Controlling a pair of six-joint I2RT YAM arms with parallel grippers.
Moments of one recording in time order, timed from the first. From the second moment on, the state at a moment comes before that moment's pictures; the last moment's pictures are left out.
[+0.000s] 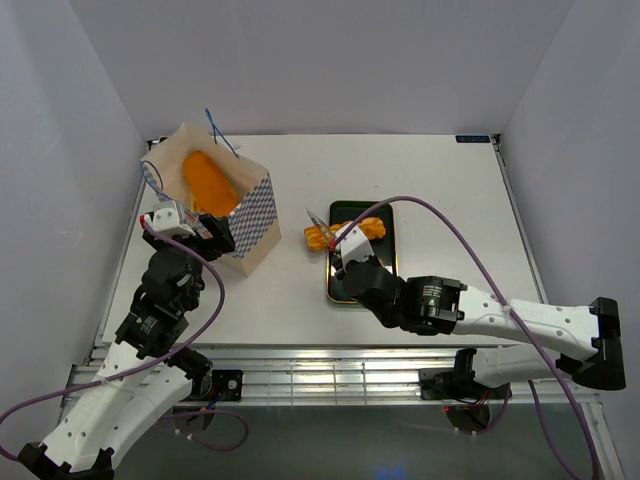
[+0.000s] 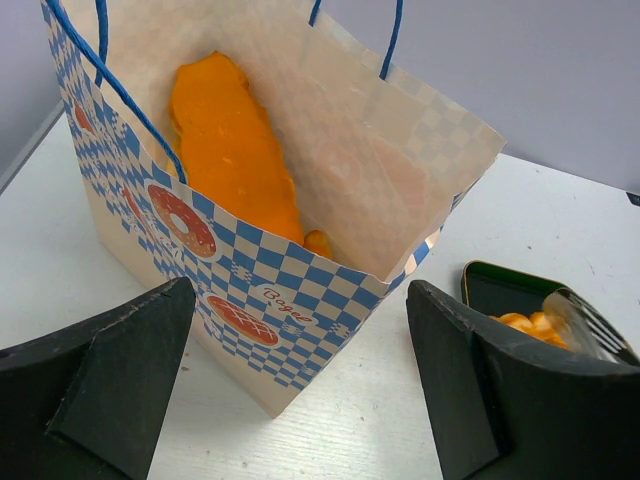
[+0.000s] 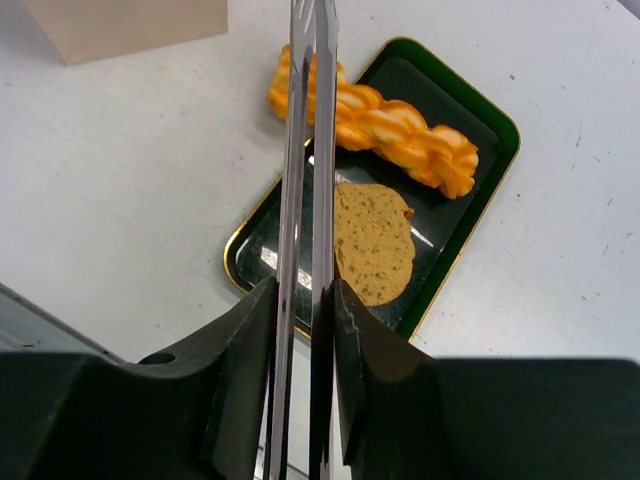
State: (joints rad) left arm -0.53 0.57 0.71 -0.22 -0.59 -0.29; right arm 1.34 1.11 1.04 -0.55 0.74 0.23
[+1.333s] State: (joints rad) left arm -0.53 0.56 0.71 -0.22 -0.59 -0.29; right arm 1.38 1.48 1.08 -0.61 0.78 0.07
